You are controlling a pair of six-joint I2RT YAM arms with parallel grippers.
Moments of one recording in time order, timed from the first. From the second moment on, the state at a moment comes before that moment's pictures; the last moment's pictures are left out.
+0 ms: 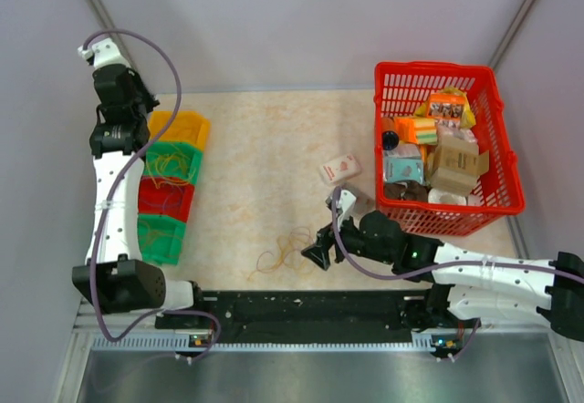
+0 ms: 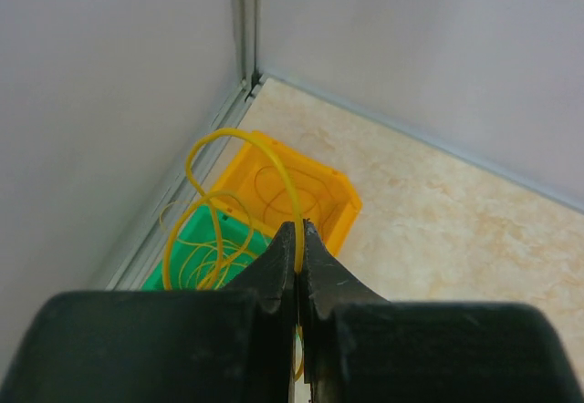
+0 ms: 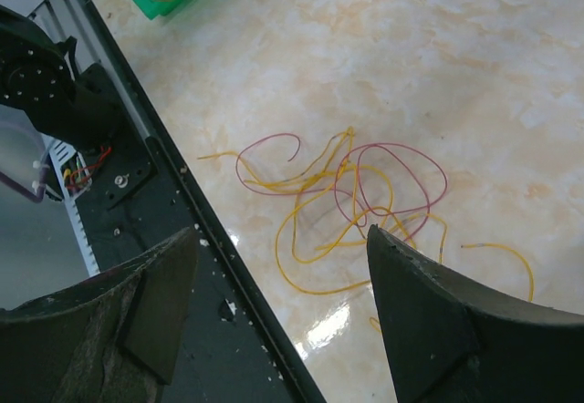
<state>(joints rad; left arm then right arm) 0.11 1.35 1.56 -0.42 -0.23 -0.21 1.13 0.97 0.53 0.11 0.02 0.37</state>
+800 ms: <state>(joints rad) 0.21 1.49 1.47 -0.33 -0.20 -0.24 1.12 1.02 0.48 0.19 -0.01 0.37</state>
